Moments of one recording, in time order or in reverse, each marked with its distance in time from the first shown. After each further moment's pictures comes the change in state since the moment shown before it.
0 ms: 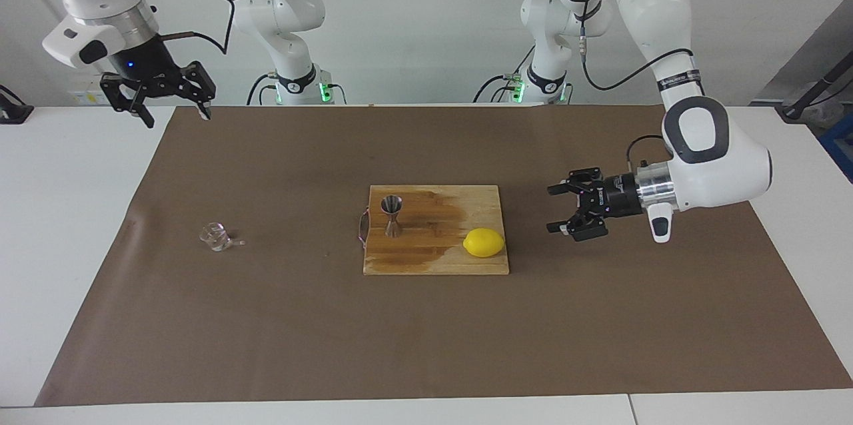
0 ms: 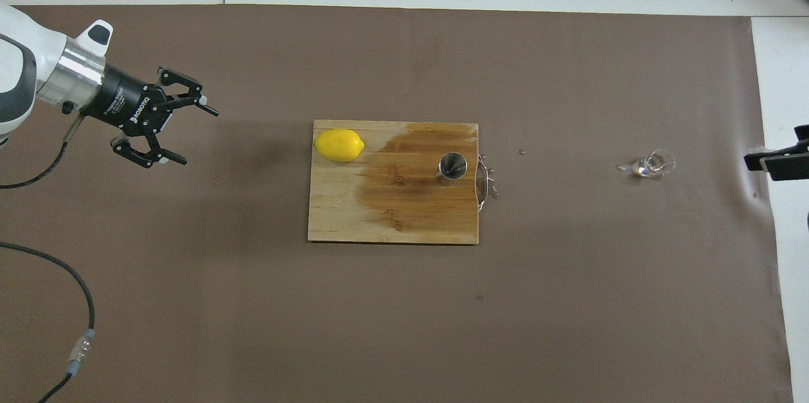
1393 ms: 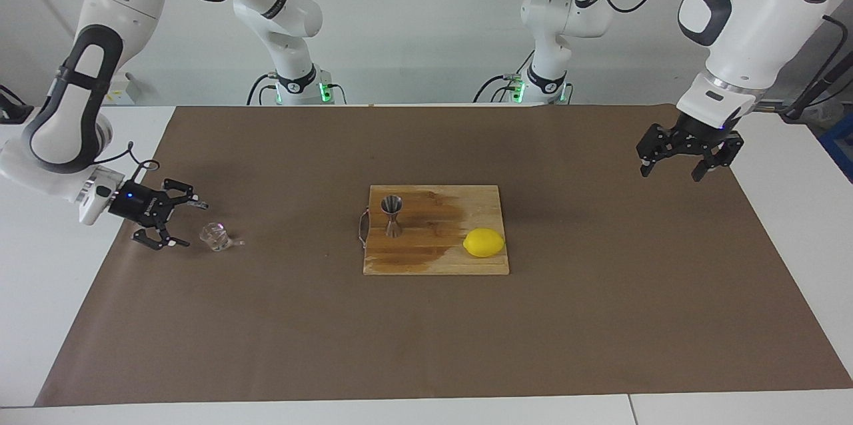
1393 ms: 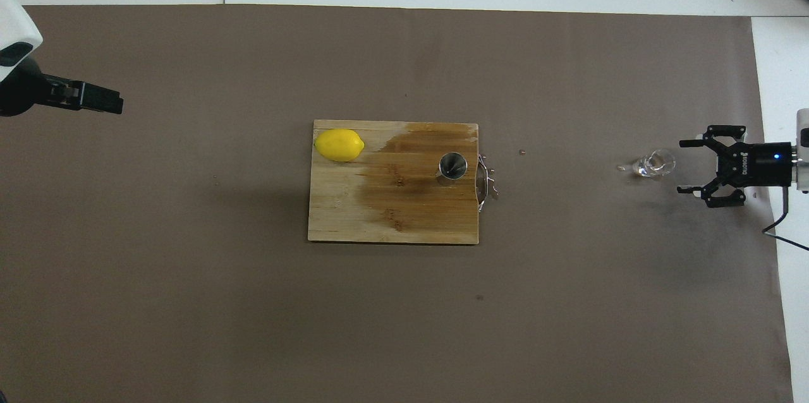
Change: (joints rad) left arm -0.102 -0.350 -0.026 -0.130 0.569 0.332 0.804; right arm -0.281 0.528 0.005 -0.007 0.628 -0.068 -1.425
